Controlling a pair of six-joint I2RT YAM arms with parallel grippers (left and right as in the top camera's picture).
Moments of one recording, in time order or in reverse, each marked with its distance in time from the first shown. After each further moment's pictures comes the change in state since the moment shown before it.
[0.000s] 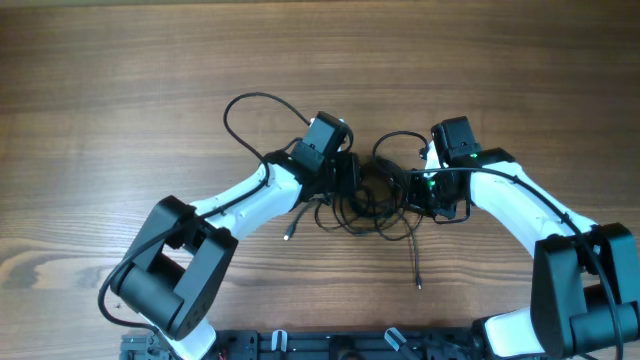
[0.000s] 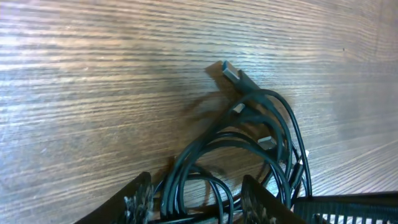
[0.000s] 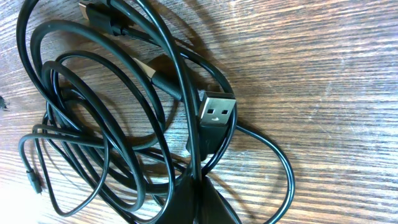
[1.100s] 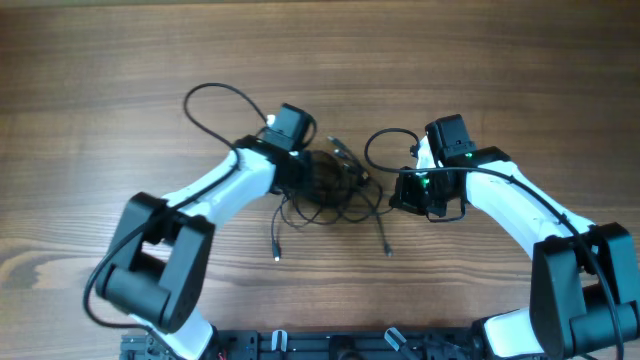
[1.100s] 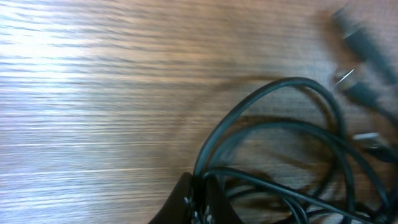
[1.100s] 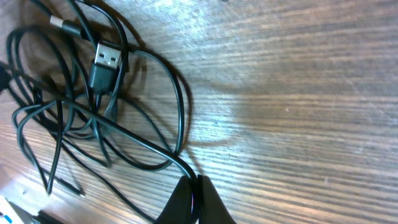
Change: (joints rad) left arm 0.185 -0.020 0.018 -0.282 -0.230 0.159; right arm 0.024 0.000 0.013 0.016 -0.084 0.011
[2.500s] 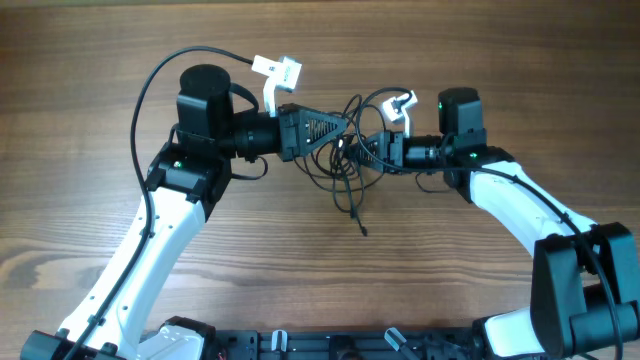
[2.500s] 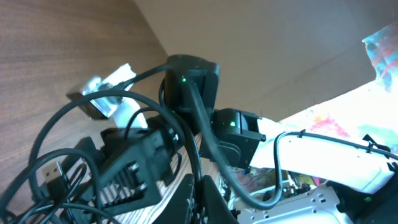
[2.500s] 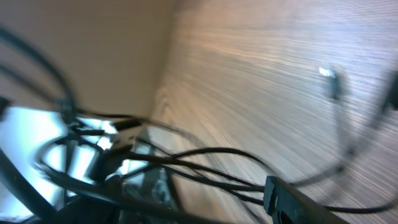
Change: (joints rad) left arm 0.149 -0.452 -0.022 0.472 1.044 -0.132; right arm -0.021 0.001 -0.011 0.662 -0.692 0.045
